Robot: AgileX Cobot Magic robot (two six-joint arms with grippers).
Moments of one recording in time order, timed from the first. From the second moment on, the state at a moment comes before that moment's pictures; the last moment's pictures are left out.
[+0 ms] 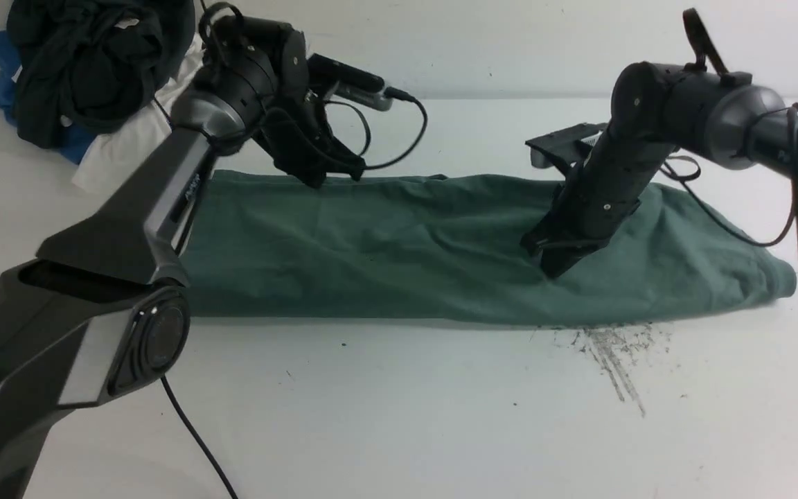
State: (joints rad) right arm 0.25 2.26 -1.93 0.21 1.17 -0.42; left arm -0.27 2.65 -2.74 -0.03 1.24 0.17
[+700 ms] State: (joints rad) right arm -0.10 2.18 -1.93 0.14 1.23 -0.22; left arm -0.20 2.16 -1.67 -0.10 1.20 0.28
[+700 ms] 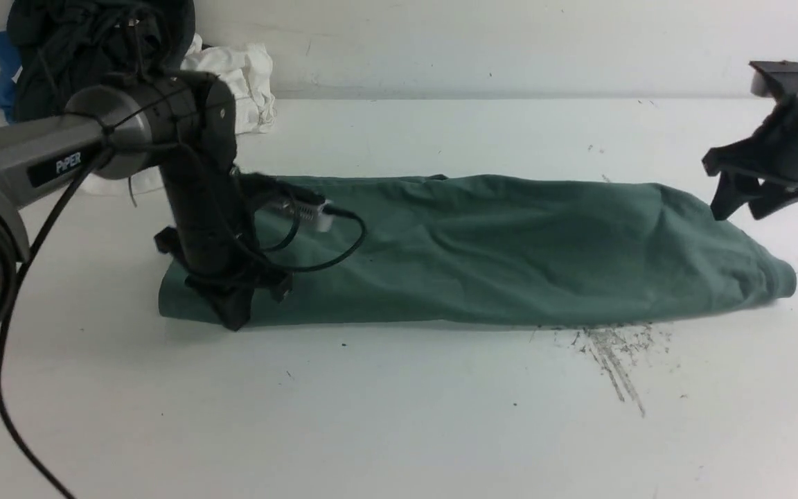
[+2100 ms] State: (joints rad) right arm -0.20 2.04 -1.93 0.12 1.24 -0.11; left arm -0.10 0.80 -0.66 0.06 0.84 0.12
